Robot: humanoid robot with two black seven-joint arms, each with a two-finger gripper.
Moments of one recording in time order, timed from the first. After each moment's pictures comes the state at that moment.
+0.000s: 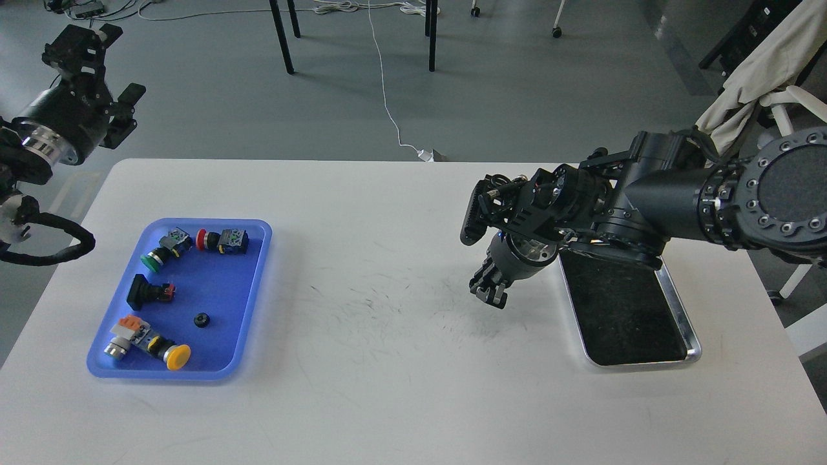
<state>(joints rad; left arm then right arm) -0.93 0.68 -0.31 -0.67 0.17 -0.28 -0.49 1.58 0.00 -0.87 0.90 -1.45 0.26 0.49</state>
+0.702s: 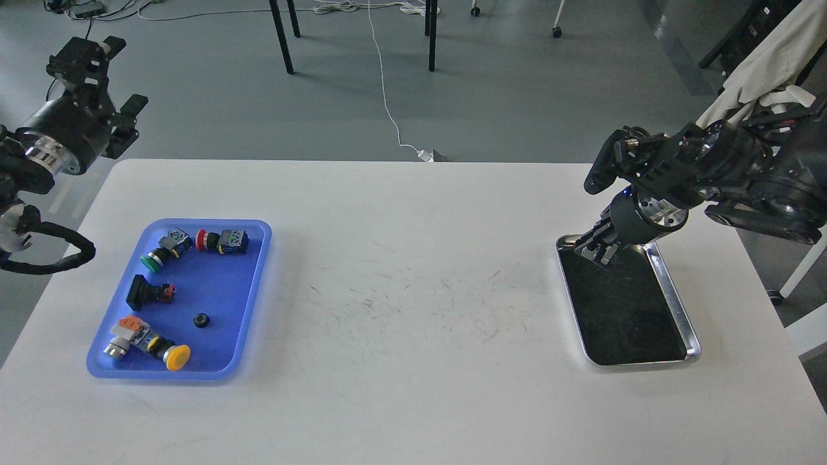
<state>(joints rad) -0.90 0.70 -0.31 -0.68 0.17 -0.29 -0.49 1.60 -0.42 -0.90 1.00 -1.49 0.25 0.49</state>
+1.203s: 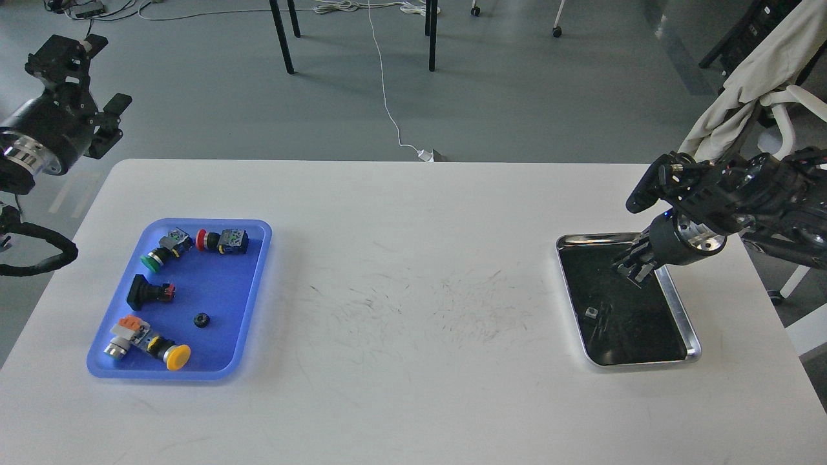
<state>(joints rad) -0.90 0.73 -0.31 -0.68 0.17 -0.30 -0.49 1.48 -0.47 -0.90 0.91 -1.49 0.22 0.49</state>
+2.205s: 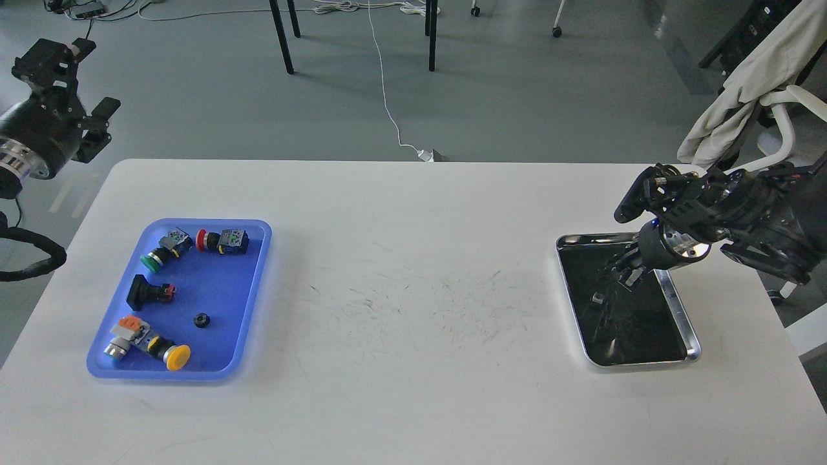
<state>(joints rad) -0.89 0.75 -0.31 -0.68 0.17 -0.30 -0.49 1.37 -0.38 -0.89 0.75 -1.49 0.19 0.49</state>
